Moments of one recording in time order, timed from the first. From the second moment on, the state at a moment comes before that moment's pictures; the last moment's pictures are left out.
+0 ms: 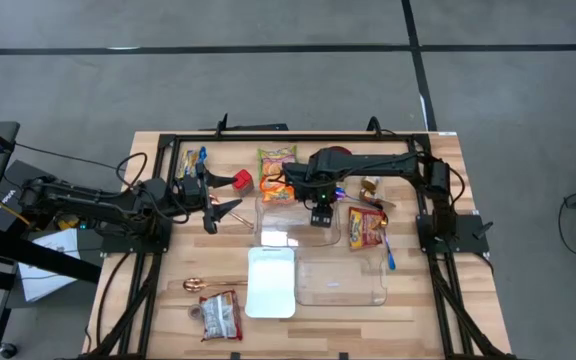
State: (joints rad) left arm -0.06 0.71 0.38 0.42 -0.33 0.02; right arm -0.17 2.02 1.73 -1.32 -0.09 -0.02
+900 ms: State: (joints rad) left arm -0.06 0.71 0.38 0.42 -0.33 0.02; right arm -0.17 2.02 1.73 -1.33 -0.09 -0.02
